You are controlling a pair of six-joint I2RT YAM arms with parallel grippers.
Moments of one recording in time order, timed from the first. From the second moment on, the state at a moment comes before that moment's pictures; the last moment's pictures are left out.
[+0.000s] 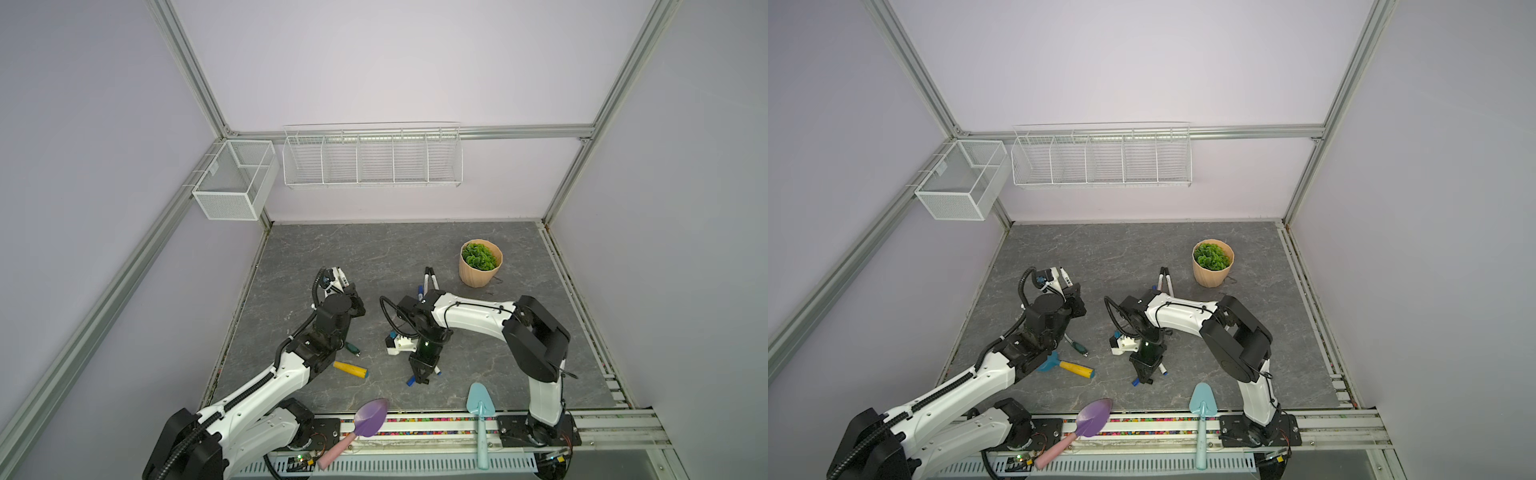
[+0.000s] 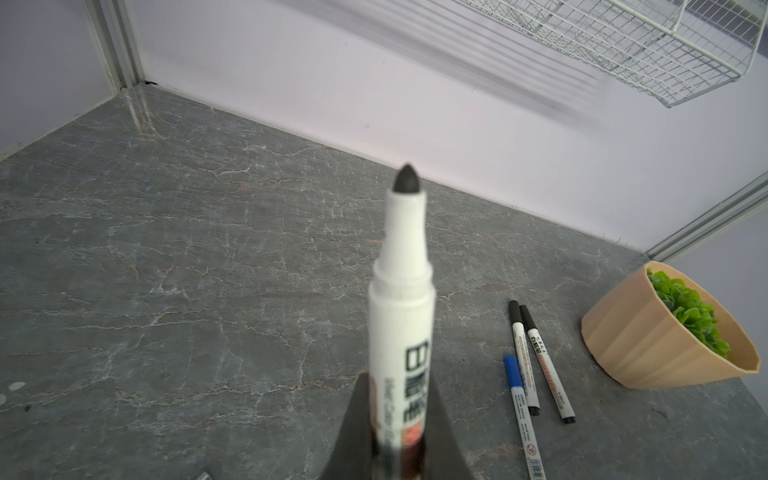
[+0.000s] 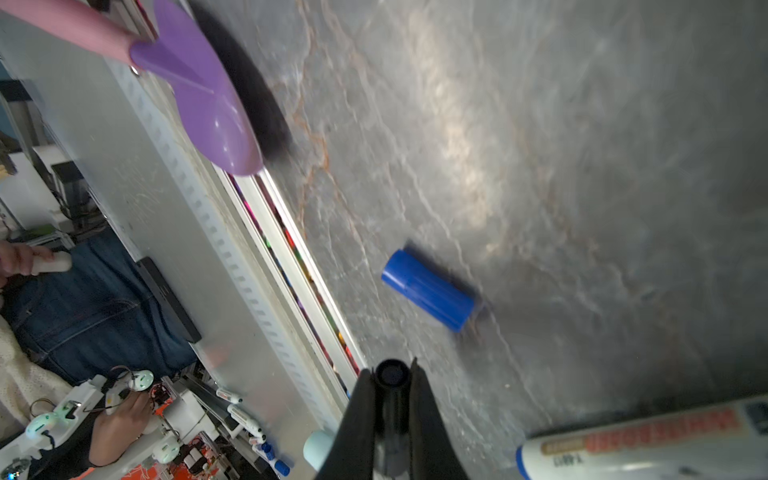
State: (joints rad) left arm -0.65 0.97 0.52 0.11 -0.47 -0.53; right arm 0.96 1.91 1.29 -1.15 -0.52 -0.24
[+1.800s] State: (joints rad) left arm -0.67 0.64 0.39 -0.04 -0.51 -0.60; right arm 1.00 2.12 1.52 -0.90 -0.43 -0.13
